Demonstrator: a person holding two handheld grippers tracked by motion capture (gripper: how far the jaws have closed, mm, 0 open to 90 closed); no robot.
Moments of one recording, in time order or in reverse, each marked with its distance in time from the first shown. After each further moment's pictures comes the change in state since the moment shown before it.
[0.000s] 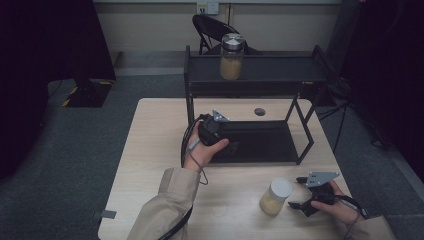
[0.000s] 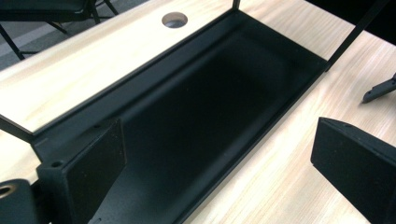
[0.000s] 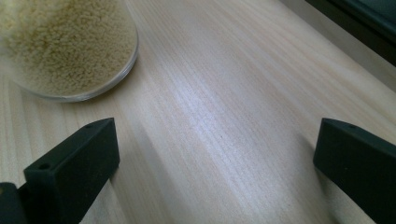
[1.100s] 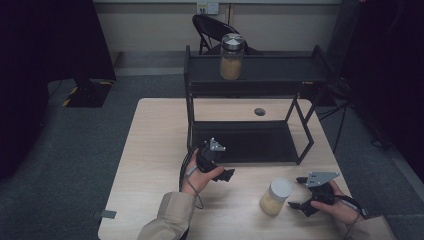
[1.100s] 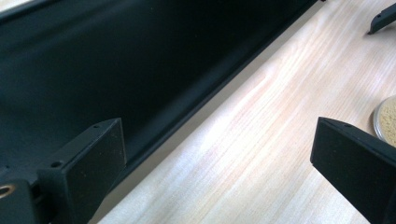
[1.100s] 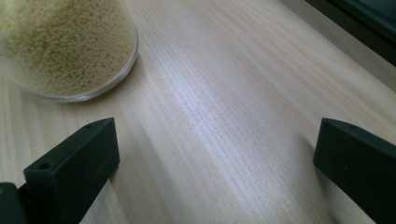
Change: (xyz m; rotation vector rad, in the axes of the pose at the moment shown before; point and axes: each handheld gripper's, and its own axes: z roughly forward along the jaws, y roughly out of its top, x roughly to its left) left arm 0.000 -0.071 0.034 0.057 -0.078 -0.014; right arm 0.000 0.000 0.000 0.000 -0.001 0.000
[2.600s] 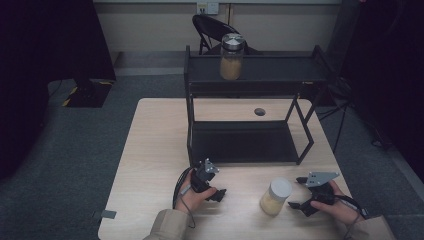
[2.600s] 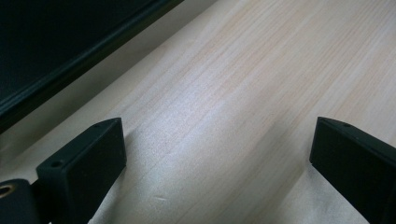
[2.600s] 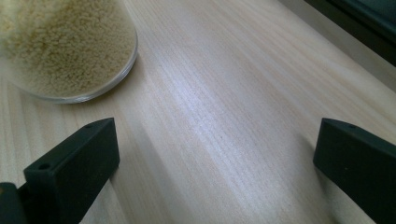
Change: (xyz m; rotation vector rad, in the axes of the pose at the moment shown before) left arm -0.010 -0.049 0.013 0.091 0.019 0.045; right arm 0.001 0.000 0.000 0.000 -0.003 0.003
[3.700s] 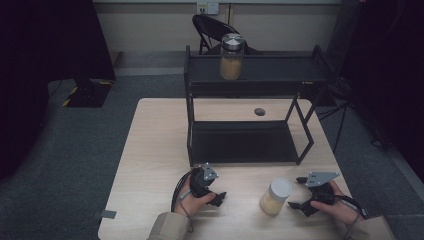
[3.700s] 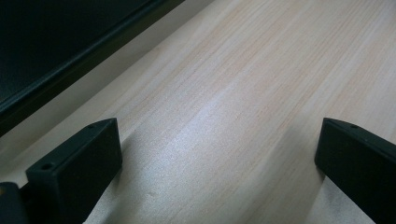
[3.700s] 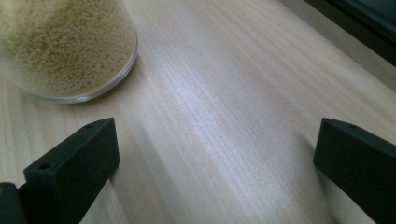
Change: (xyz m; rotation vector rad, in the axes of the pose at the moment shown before) left arm -0.007 -0.026 0.002 -0.085 0.021 0.055; right arm 0.000 0.000 0.000 0.000 0.000 0.000
